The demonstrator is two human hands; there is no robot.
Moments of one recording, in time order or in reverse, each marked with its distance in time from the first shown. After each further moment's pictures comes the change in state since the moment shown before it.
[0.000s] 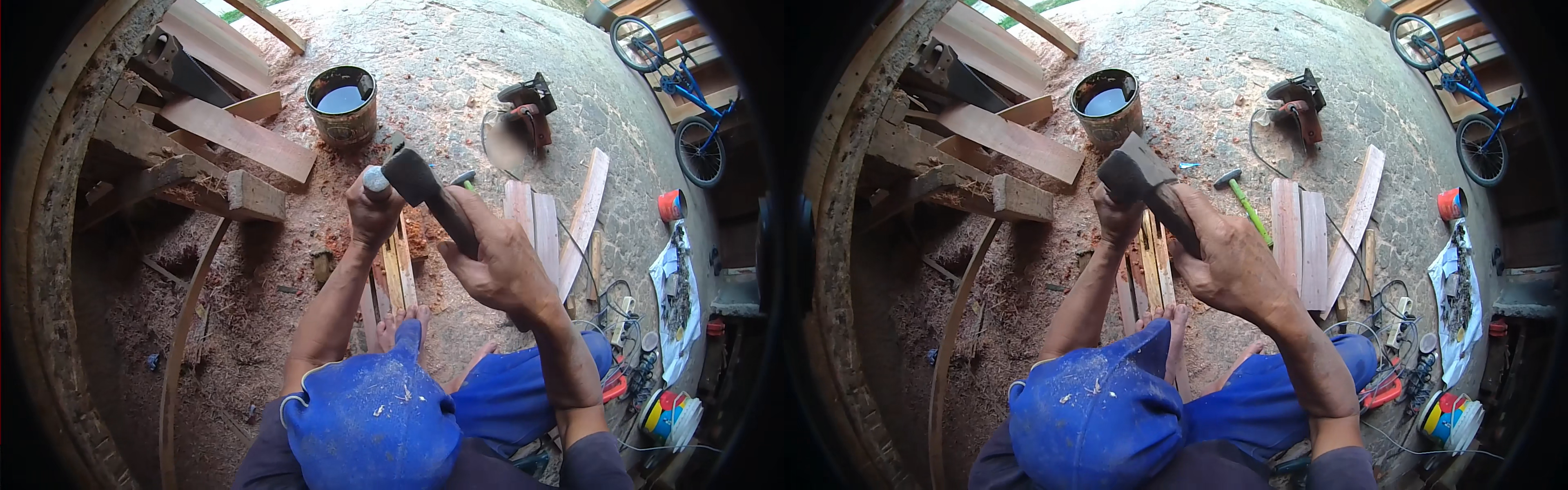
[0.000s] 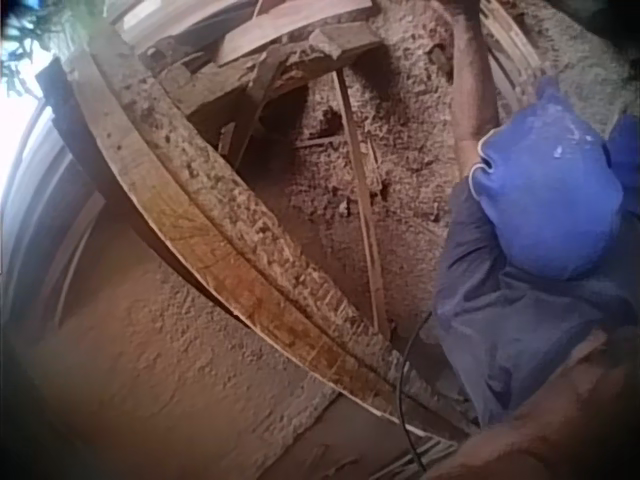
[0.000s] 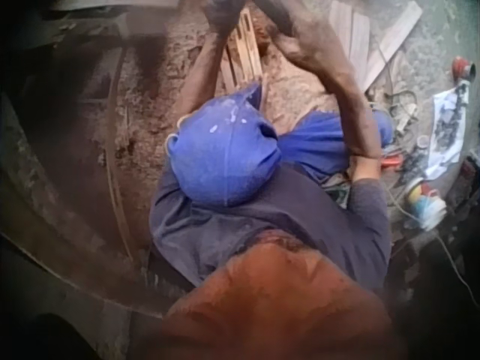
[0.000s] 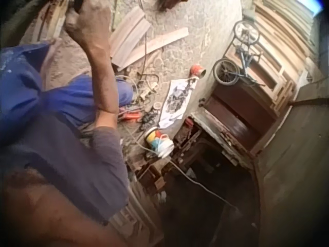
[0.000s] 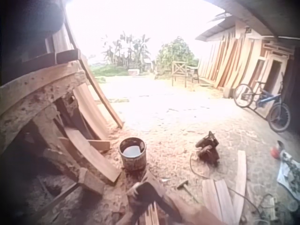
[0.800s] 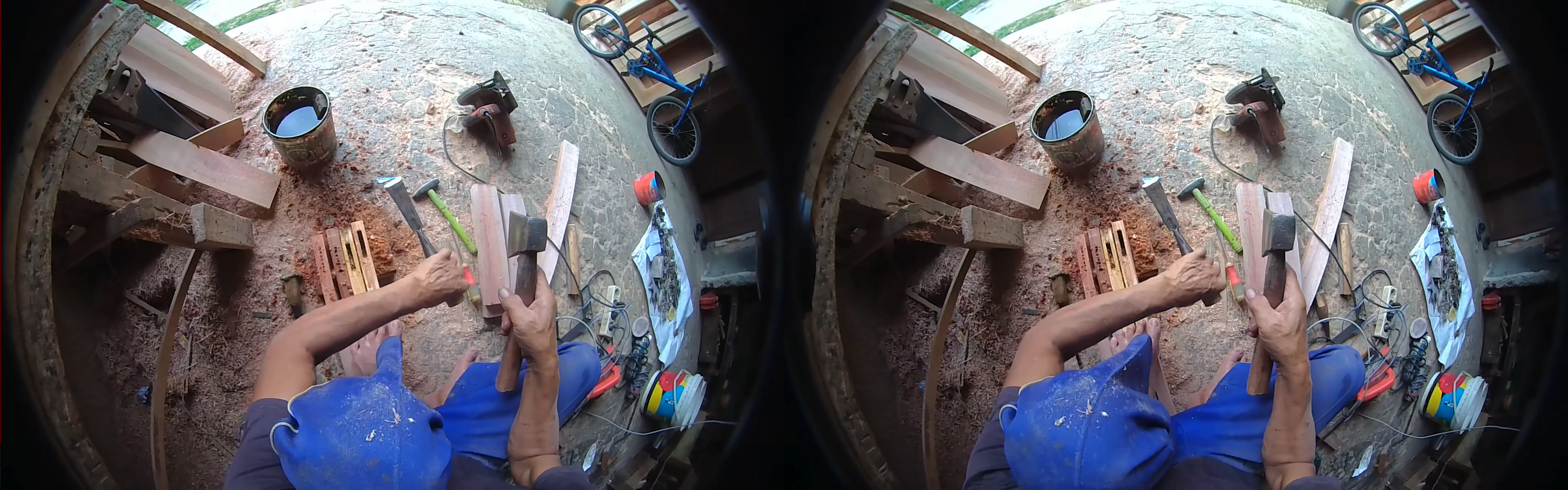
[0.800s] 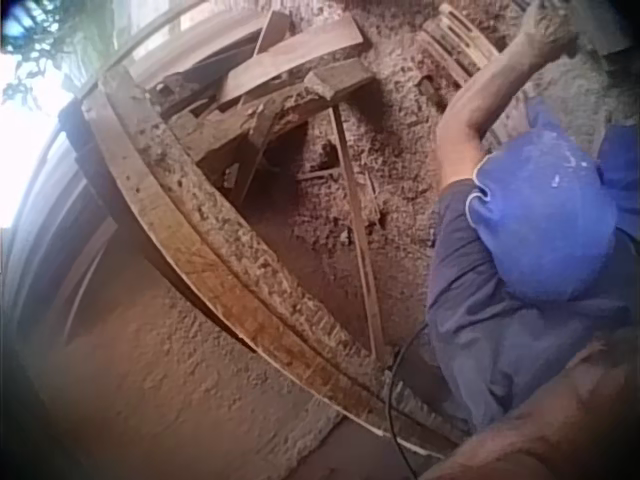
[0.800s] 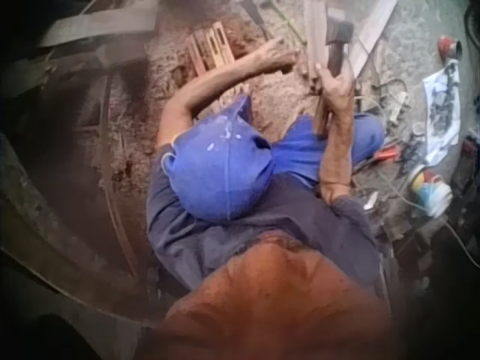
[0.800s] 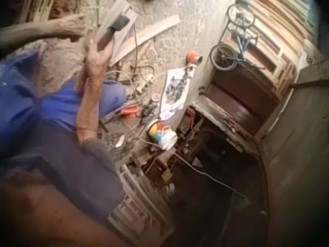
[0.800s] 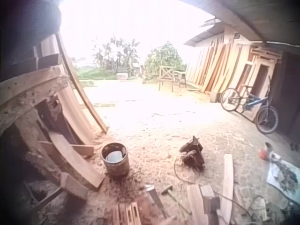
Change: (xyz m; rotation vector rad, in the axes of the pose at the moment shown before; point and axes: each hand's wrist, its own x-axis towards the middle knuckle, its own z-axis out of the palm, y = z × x) left_hand -0.097 -0.044 0.119 0.735 -1.357 0.678; right_hand -0.116 0.095 -0.005 0.510 0.513 0.529
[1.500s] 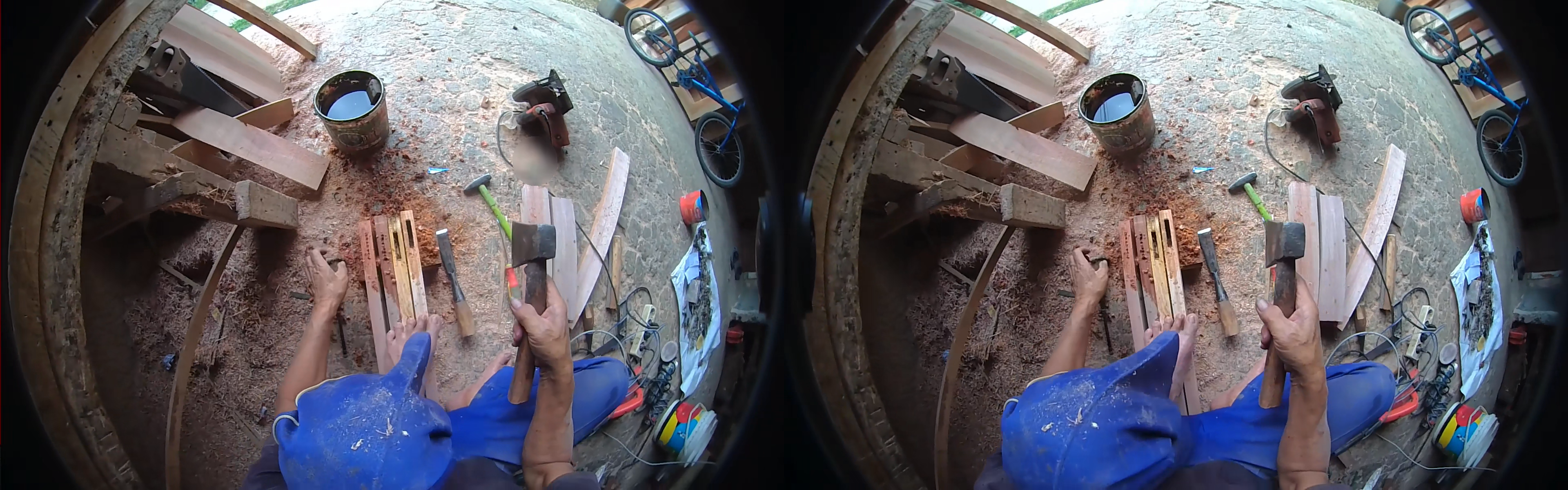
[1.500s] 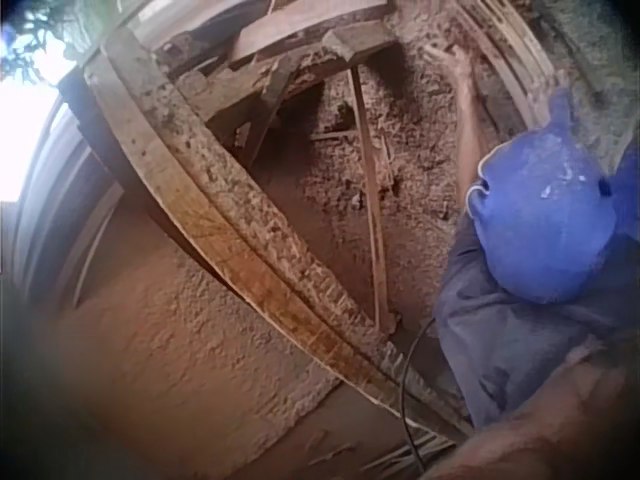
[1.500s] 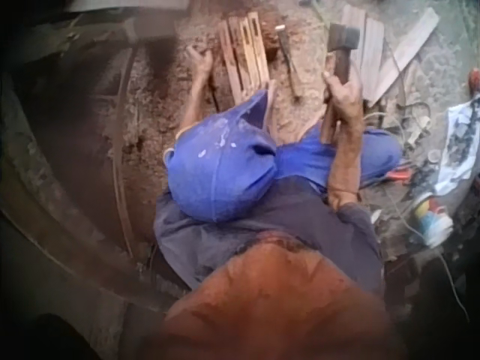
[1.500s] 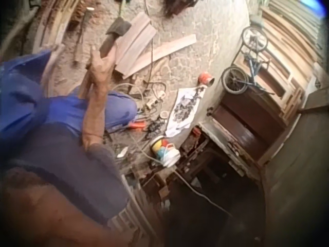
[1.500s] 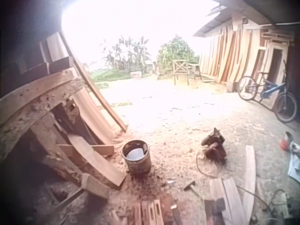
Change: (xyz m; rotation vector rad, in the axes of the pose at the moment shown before) left_hand -0.268 -0.029 0.022 -0.039 0.607 -1.507; right_hand 0.002 0.014 0.033 0.148 -0.217 0.117
